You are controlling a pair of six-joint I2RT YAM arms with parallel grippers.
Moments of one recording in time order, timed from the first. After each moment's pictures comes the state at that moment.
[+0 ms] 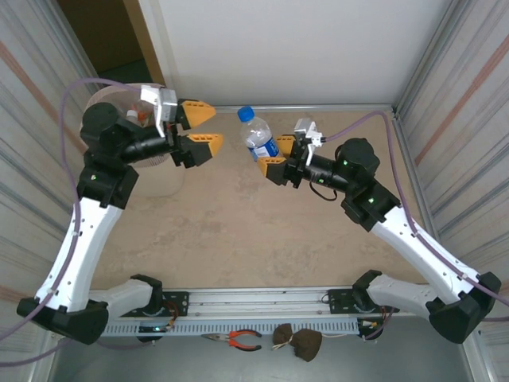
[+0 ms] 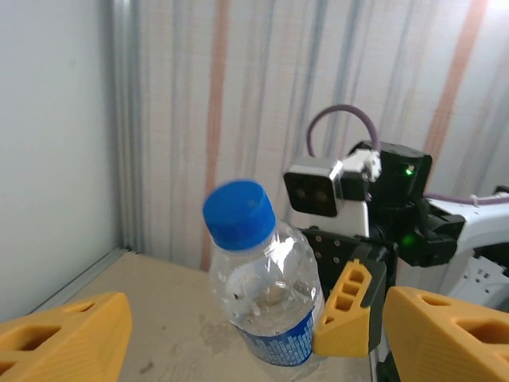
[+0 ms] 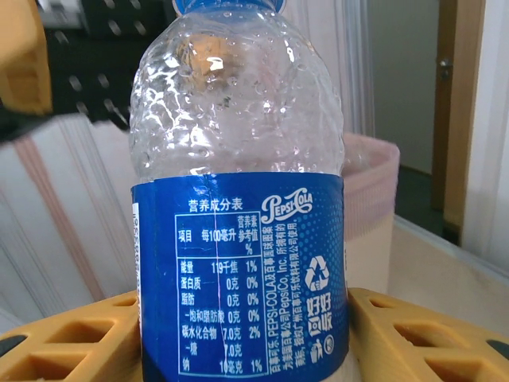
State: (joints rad) left arm -0.34 1.13 1.43 -0.13 0.98 -0.21; right arm 0.66 1.05 1.08 0.08 -0.52 0.24
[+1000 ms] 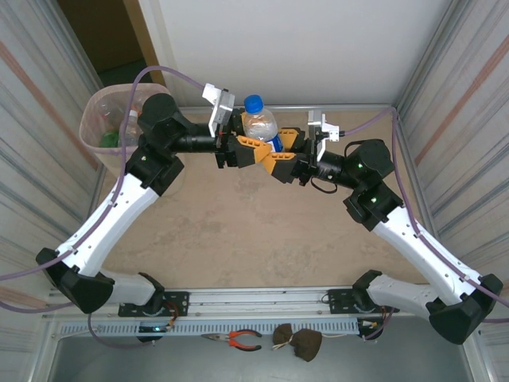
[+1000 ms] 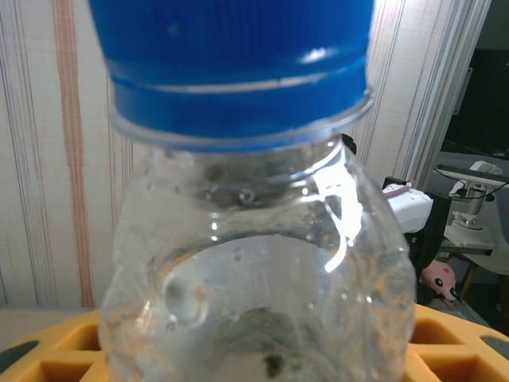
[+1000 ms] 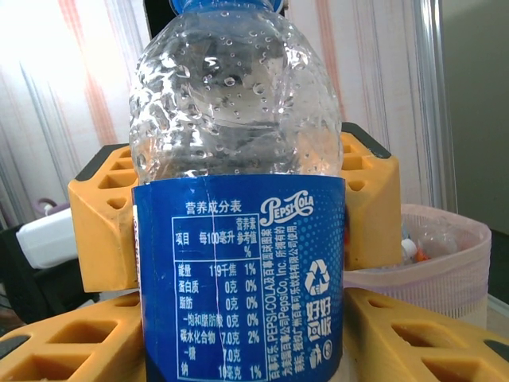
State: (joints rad) left arm -0.62 1.34 1.52 0.03 1.01 -0.27; right arm 0.66 1.05 1.10 0.29 -0.65 0.42
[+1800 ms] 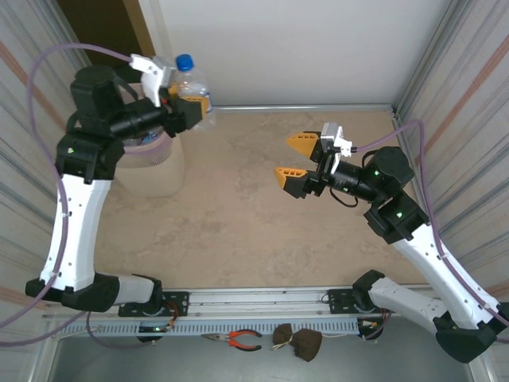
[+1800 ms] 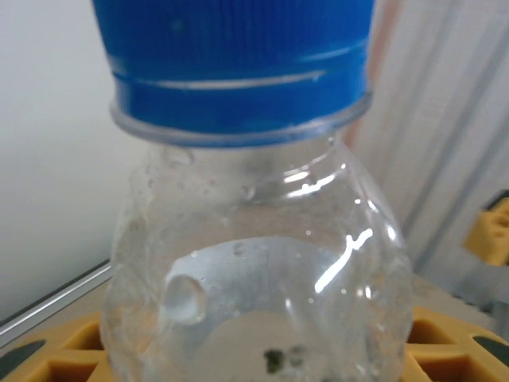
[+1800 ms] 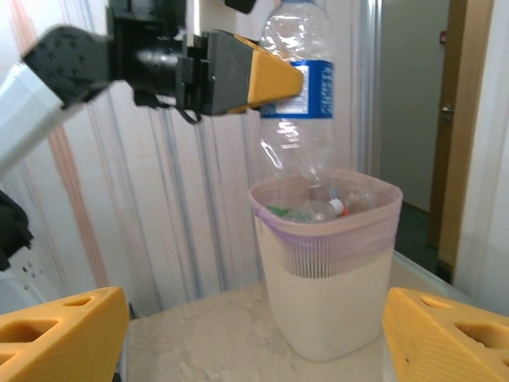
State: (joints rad) left arm -0.23 1.33 1.93 -0.79 0.62 0.03; right arm 0.61 0.90 1.11 -0.06 -0.57 0.17
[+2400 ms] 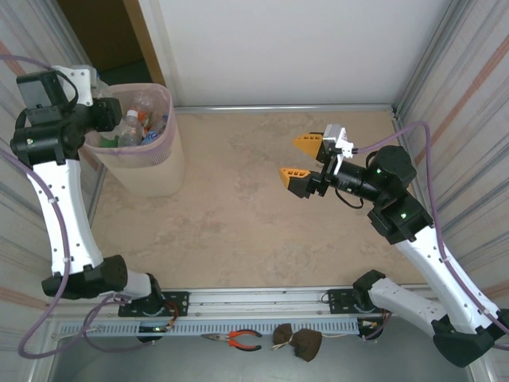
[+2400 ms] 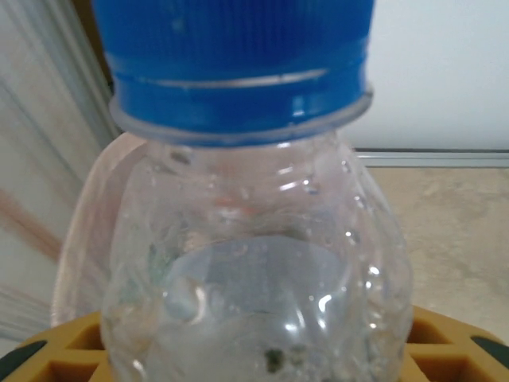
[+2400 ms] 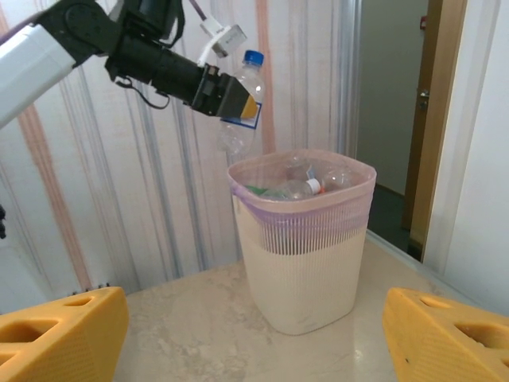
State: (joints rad) left arm 0.25 1.42 2.00 -1.10 0.21 0.11; right arm 0.56 0.89 1.11 -0.13 -0.58 0.12
